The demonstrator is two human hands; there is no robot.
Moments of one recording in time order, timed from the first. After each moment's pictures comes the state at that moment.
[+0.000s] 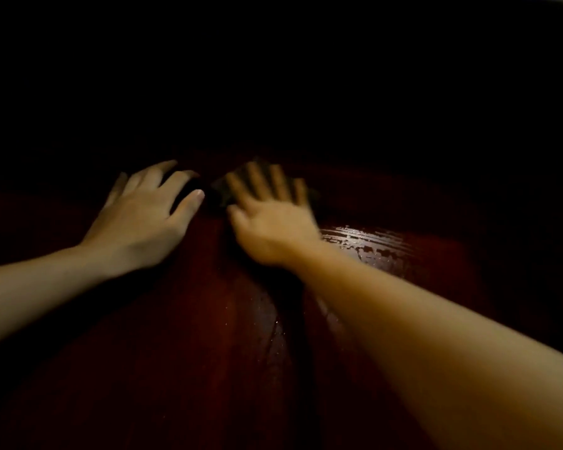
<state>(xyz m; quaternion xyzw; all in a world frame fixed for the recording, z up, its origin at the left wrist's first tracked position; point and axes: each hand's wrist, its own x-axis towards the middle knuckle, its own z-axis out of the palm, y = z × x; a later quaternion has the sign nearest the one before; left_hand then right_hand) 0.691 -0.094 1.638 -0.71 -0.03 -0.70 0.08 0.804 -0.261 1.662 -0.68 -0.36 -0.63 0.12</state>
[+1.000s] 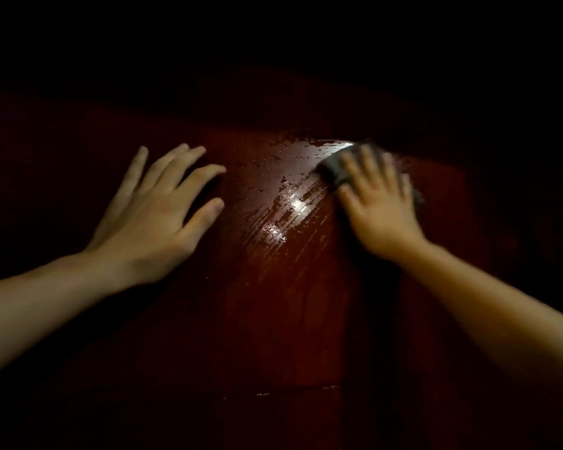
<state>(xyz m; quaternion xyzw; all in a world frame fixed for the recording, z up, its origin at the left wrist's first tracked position) 0.660 -0.064 1.529 -0.78 0.06 -0.61 0.13 0.842 -0.336 1.556 -0.72 -0.27 -0.60 0.21</state>
